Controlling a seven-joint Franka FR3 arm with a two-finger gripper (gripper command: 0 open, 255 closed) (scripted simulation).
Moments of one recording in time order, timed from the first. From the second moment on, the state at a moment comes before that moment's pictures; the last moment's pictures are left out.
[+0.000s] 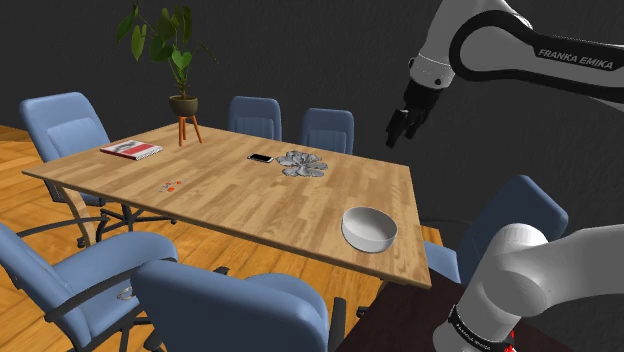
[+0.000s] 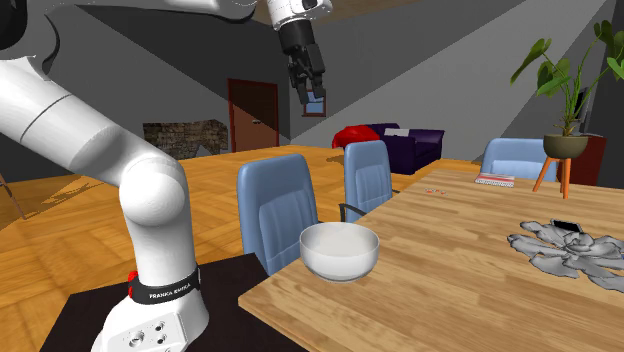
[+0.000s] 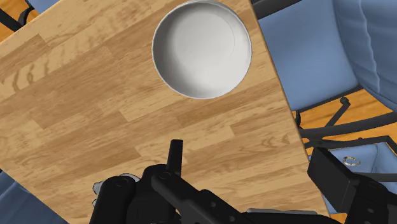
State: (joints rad) arm -0.01 -0.83 0.01 -2.27 -0.12 1.65 0.09
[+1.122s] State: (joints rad) arm 0.01 -0.71 0.03 -2.66 -0.13 2.08 0.15
